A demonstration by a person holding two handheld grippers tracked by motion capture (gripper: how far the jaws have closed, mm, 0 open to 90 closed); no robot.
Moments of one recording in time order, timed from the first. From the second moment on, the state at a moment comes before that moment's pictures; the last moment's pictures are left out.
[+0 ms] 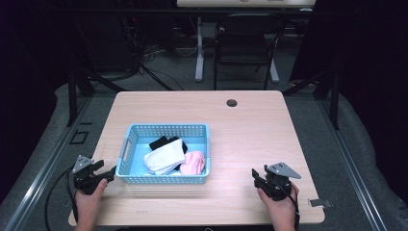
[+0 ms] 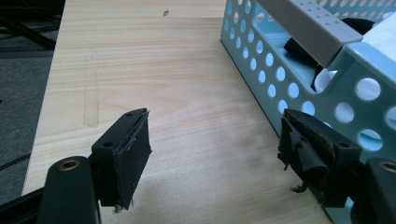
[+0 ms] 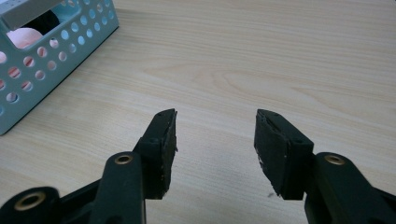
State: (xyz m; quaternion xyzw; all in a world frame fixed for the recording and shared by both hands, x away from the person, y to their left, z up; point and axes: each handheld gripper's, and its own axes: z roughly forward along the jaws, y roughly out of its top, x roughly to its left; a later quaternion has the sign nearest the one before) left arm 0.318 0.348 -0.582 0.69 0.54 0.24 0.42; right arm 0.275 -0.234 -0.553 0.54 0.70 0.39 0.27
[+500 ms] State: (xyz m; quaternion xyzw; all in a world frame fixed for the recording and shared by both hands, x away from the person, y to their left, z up) left arm 0.318 0.347 -0.582 0.69 0.54 0.24 0.43; right arm 0.273 -0.230 -0.553 0.54 0.69 0.39 0.27
